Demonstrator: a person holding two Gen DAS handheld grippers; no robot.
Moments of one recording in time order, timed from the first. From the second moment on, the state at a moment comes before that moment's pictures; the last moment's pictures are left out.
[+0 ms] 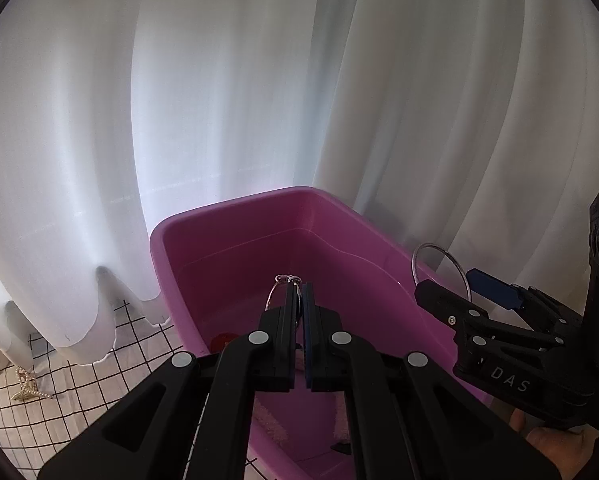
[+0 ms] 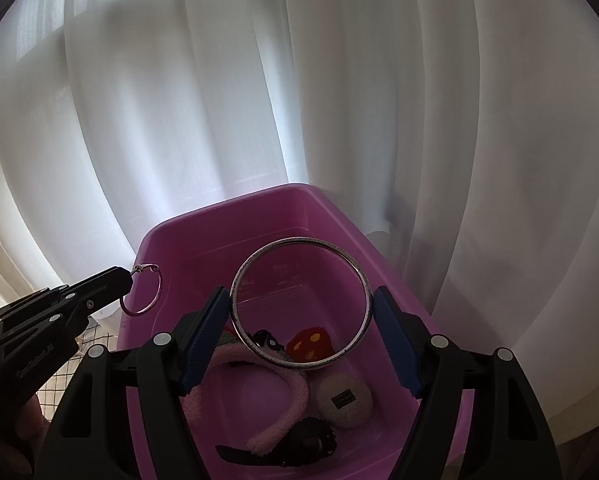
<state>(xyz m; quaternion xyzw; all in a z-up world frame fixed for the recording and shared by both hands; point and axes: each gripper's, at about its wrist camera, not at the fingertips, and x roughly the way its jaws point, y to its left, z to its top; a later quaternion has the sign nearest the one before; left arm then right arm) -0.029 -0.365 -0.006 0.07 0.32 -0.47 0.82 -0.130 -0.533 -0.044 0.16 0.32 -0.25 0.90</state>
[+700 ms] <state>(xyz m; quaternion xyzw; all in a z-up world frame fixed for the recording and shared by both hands) -0.015 -0.371 -0.031 0.09 0.37 -0.39 0.84 -0.115 -0.543 -0.074 0.19 0.37 -0.25 0.88</state>
